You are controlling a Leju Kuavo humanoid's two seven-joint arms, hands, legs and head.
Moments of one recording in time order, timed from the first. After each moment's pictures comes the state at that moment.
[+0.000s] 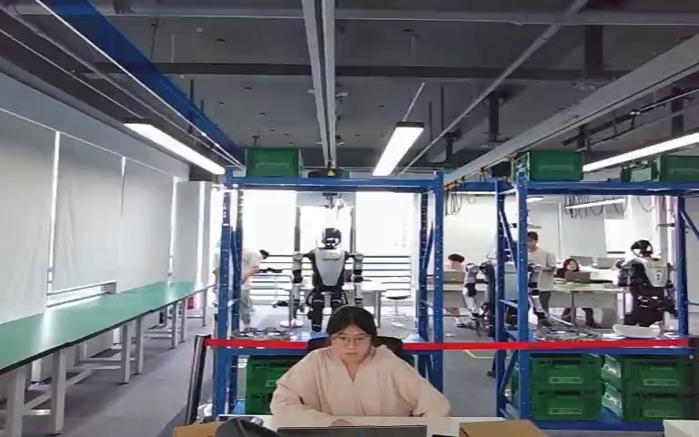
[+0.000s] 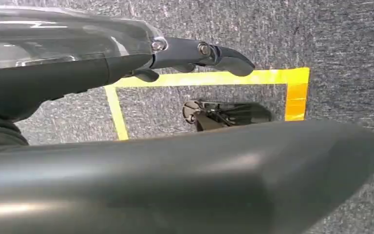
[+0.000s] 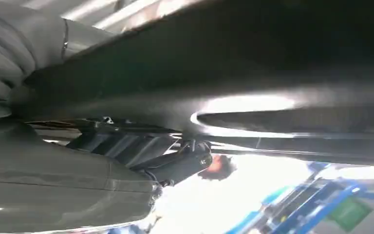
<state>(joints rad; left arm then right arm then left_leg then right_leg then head) -0.09 -0.09 1.26 -0.25 -1.16 -0.14 -0.33 -0.67 -0.05 0.33 -1.32 0.53 0.03 -0.31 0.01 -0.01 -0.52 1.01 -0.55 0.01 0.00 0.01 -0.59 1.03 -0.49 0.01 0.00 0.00</state>
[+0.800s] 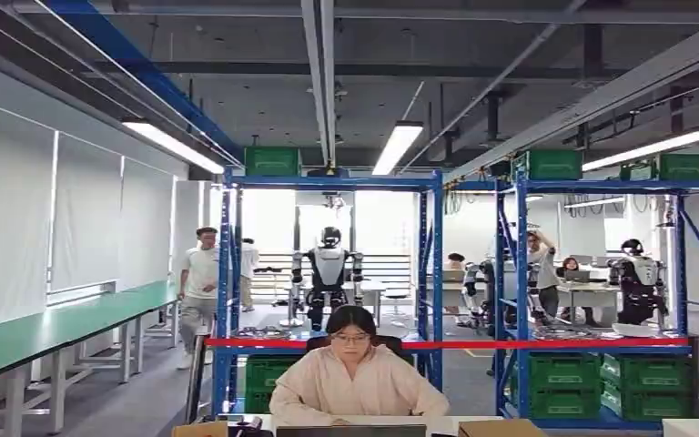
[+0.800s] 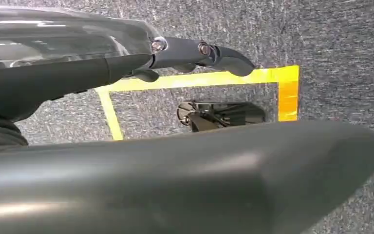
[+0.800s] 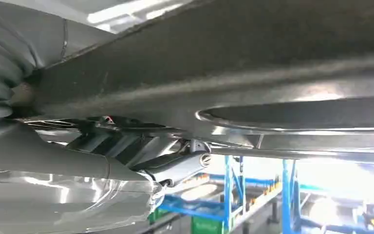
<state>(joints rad) -0.09 -0.09 1.24 -0.25 -1.17 -0.15 -0.37 -0.77 -0.11 0.30 -0.90 1.30 -0.19 -0.12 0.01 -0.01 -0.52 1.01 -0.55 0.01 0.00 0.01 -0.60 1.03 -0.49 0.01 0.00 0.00</state>
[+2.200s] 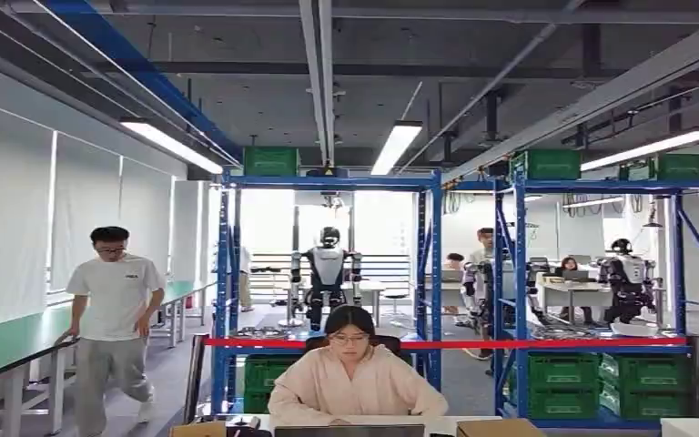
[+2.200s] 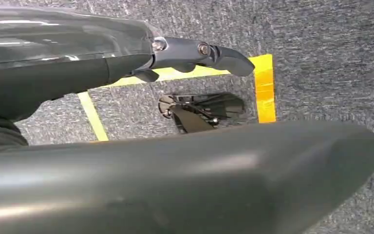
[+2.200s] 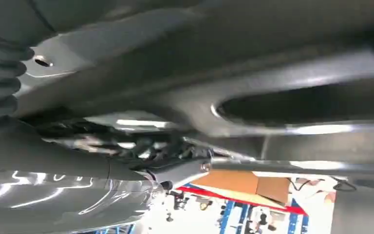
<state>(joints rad) -0.08 -0.09 1.23 -0.24 -1.19 -0.21 -0.46 -0.87 -0.08 0.40 -0.50 1.24 -0.09 -0.14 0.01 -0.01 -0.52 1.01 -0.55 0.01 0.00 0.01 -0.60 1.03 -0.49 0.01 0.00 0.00</state>
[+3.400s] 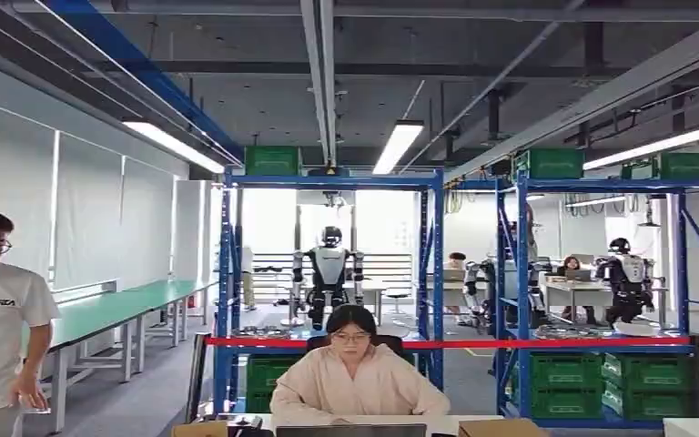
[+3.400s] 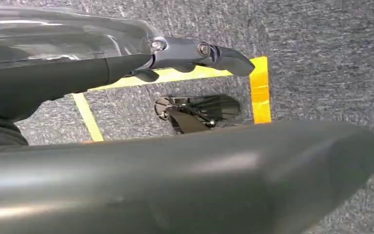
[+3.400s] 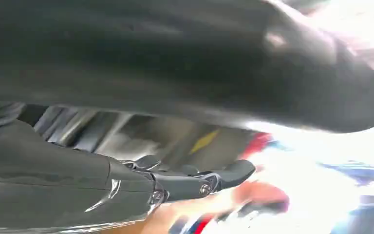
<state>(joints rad) -0.07 -0.07 1.22 -0.24 -1.18 -0.22 -0.48 -0.49 -0.13 0.14 -1.17 0.01 0.39 -0.63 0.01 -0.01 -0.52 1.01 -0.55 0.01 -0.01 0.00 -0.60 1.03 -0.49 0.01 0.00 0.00</state>
